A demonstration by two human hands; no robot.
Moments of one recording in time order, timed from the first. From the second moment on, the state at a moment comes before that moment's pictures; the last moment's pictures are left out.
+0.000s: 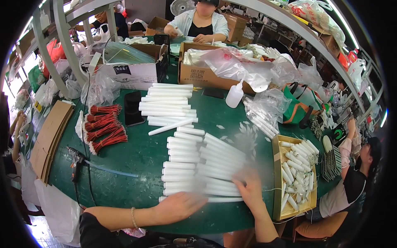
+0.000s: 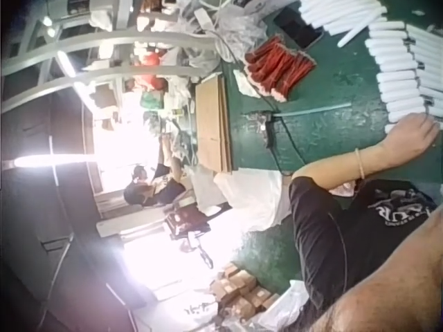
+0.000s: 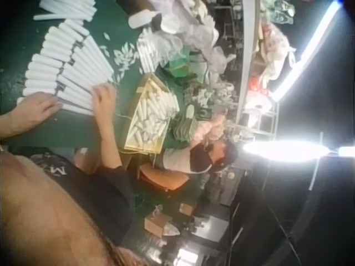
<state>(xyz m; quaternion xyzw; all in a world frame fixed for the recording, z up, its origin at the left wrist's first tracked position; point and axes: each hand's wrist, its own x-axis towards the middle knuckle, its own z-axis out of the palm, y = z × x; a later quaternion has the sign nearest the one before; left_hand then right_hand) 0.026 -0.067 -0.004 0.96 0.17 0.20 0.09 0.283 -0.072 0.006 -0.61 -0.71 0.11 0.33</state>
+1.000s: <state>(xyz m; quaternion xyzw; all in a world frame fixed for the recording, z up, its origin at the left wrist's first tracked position) -0.011 -0.069 0.000 0.90 0.37 0.20 0.09 0.265 -0.095 0.012 -0.50 -0.85 0.03 0.12</state>
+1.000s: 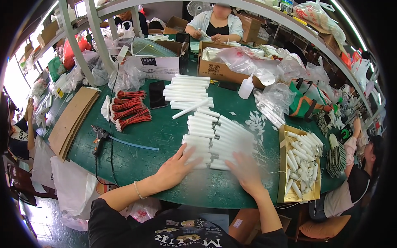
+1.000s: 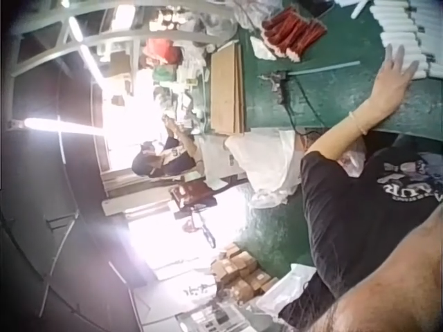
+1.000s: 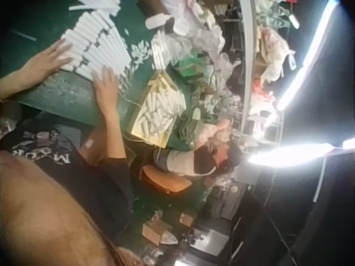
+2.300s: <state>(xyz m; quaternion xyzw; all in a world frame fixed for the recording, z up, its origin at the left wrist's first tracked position) 0.037 -0.112 -0.045 0.99 0.03 0.09 0.12 0.198 -0.099 0.003 -0.24 -0.88 0.24 0.33</state>
